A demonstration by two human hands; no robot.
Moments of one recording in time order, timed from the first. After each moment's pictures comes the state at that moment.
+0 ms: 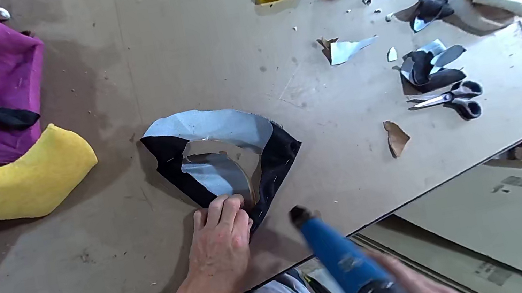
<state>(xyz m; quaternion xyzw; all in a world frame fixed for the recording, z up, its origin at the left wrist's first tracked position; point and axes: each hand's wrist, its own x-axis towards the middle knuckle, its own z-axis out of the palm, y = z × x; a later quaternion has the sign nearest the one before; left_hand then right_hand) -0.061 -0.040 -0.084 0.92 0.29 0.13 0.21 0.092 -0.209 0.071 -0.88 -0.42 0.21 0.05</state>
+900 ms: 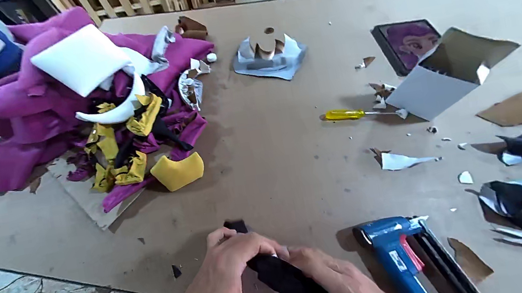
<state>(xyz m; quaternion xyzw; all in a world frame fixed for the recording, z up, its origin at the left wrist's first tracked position) -0.083 -0.058 0.091 0.82 0.33 0.26 0.40 0.156 -0.116 0.048 -0.38 -0.79 0.33 0.35</state>
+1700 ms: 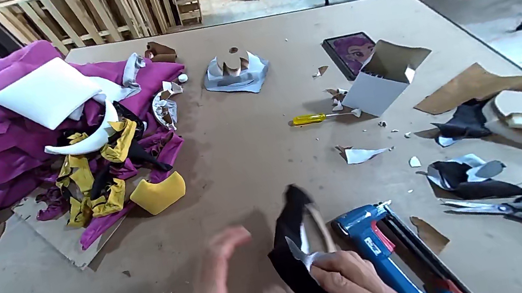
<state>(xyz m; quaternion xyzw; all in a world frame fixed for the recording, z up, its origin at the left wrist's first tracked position) -0.067 -0.083 0.108 0.74 0.39 0.34 0.43 0.126 -0.160 0.081 -0.61 -0.62 0.17 0.46</state>
